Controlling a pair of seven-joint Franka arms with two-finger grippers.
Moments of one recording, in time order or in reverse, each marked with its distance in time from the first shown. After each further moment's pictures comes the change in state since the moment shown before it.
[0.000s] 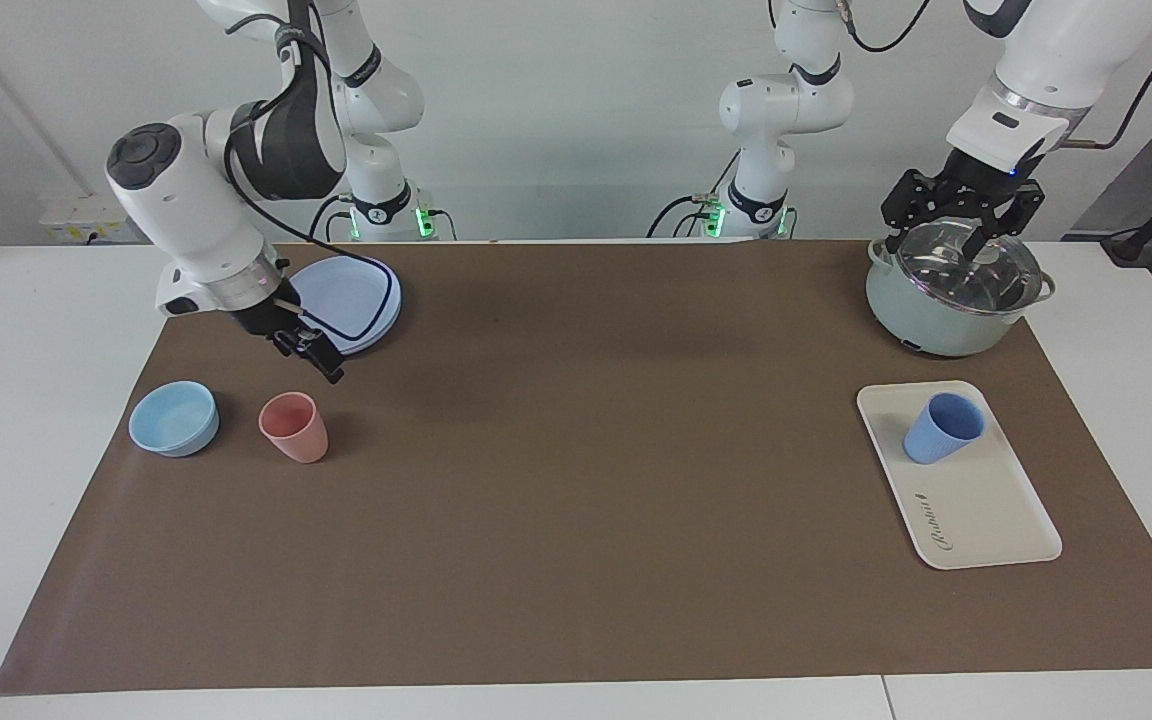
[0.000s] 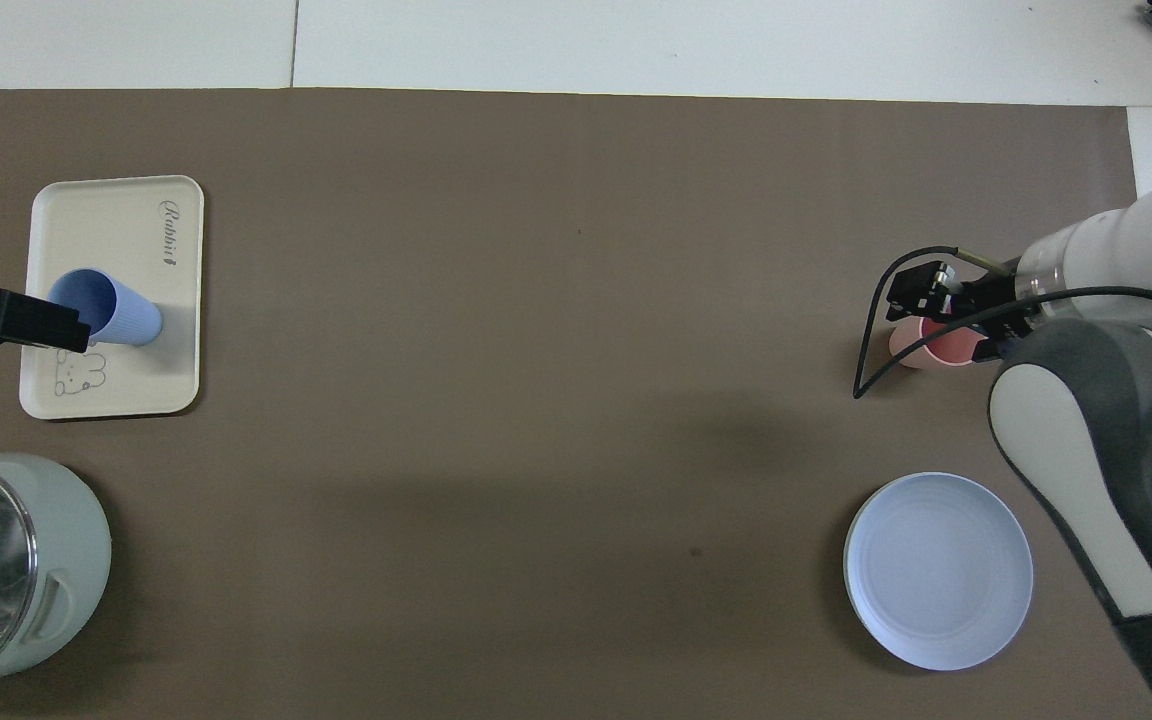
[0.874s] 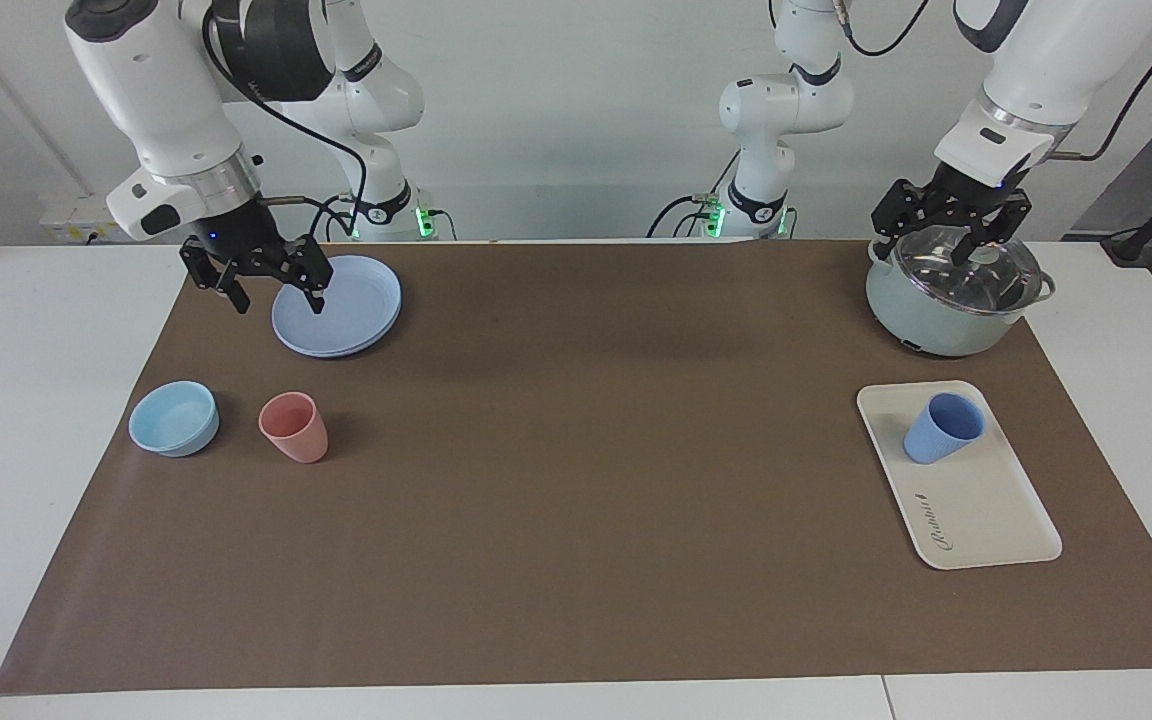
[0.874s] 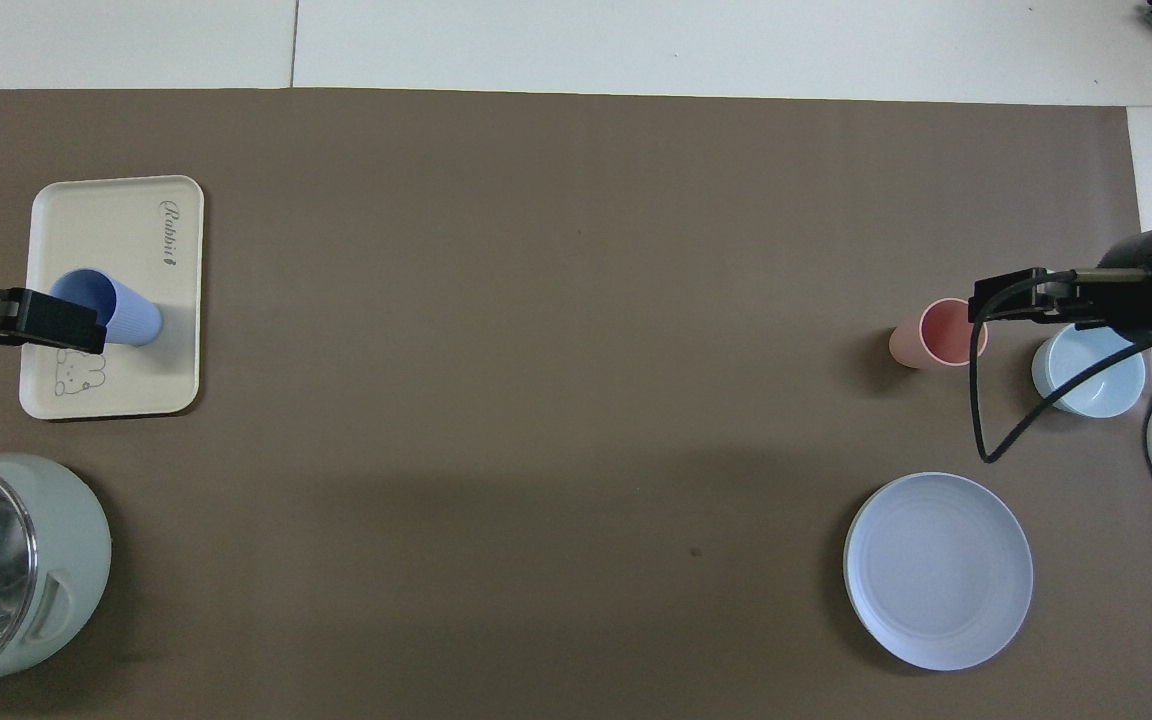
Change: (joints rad) left arm -0.002 0.004 -0.007 -0.021 0.000 0.007 -0.050; right arm -0.016 -0.069 -0.016 0.173 -0.015 -0.185 -0.335
